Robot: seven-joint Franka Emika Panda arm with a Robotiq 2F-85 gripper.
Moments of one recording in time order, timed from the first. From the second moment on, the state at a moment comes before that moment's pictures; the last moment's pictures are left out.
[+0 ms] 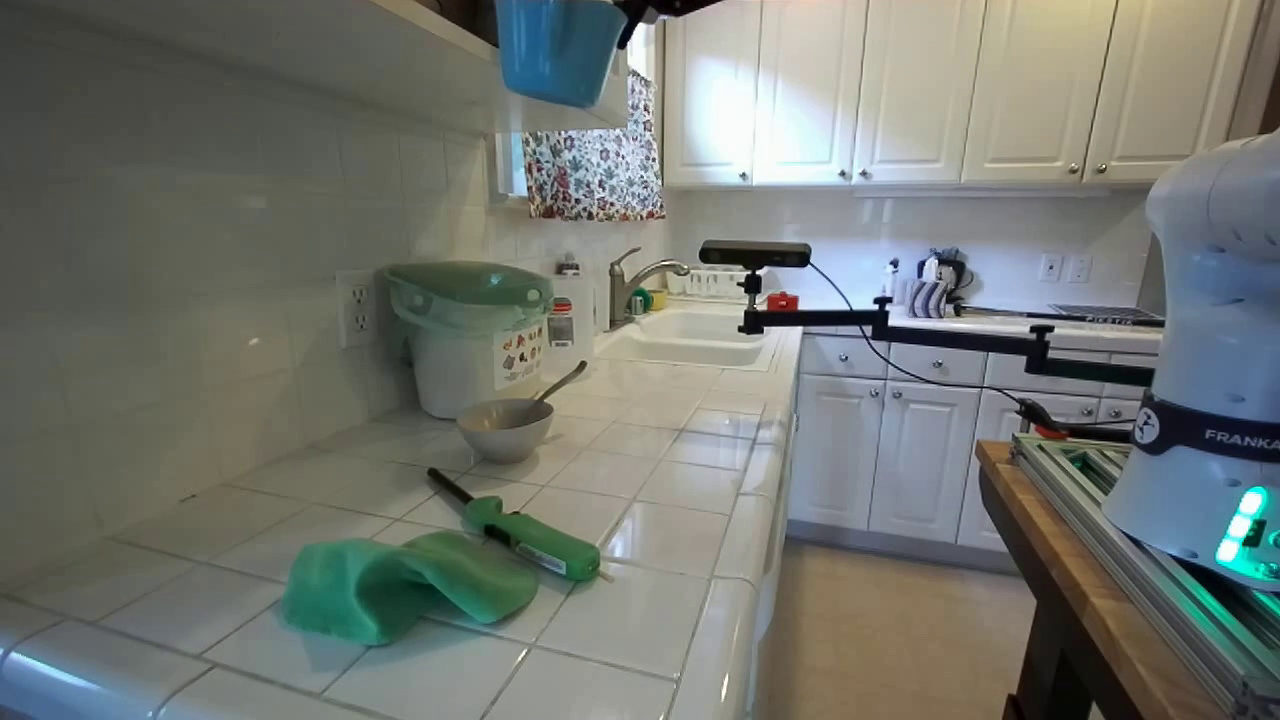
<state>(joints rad) 0.02 -0.35 0.28 -2.18 -0.01 2.43 1.06</state>
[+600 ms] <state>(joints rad) 0.02 -0.15 0.25 -1.87 -0.07 2.37 1.07</state>
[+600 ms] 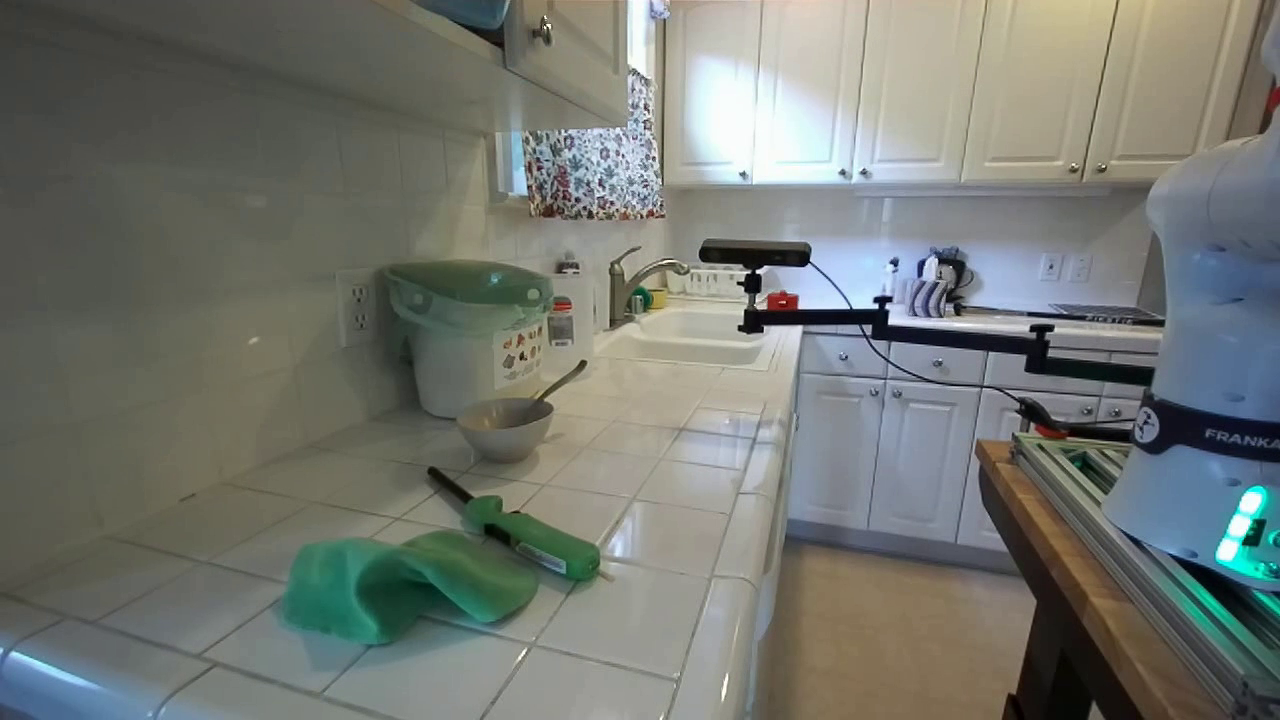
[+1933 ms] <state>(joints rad) 0.12 0.16 0.16 -1.42 -0.13 2.27 1.16</state>
